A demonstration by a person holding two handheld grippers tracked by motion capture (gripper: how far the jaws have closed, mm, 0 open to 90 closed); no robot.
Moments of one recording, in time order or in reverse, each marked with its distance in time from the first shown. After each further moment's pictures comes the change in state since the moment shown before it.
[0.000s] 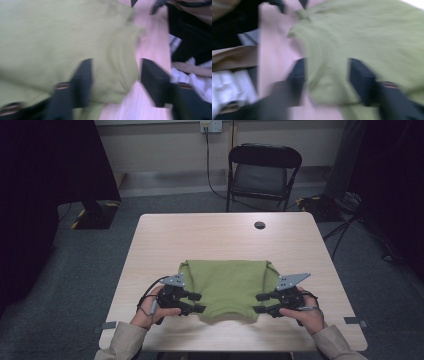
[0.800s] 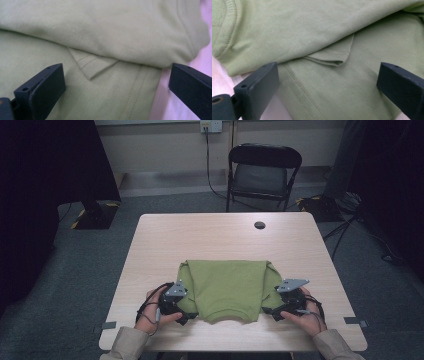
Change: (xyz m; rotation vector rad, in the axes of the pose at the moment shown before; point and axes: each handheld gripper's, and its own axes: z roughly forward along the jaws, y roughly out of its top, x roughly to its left) left arm 0.011 -0.033 0.021 0.133 0.242 0.206; right arm -0.025 -0.038 0.010 0.133 -0.343 -0.010
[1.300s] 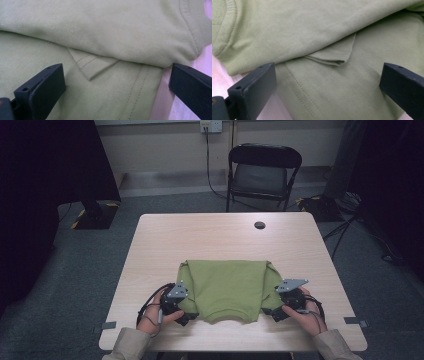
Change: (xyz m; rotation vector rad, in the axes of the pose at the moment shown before) left arm -0.001 0.001 0.001 -0.002 0.011 -0.015; right arm 0.001 0.001 0.001 0.011 0.004 -0.004
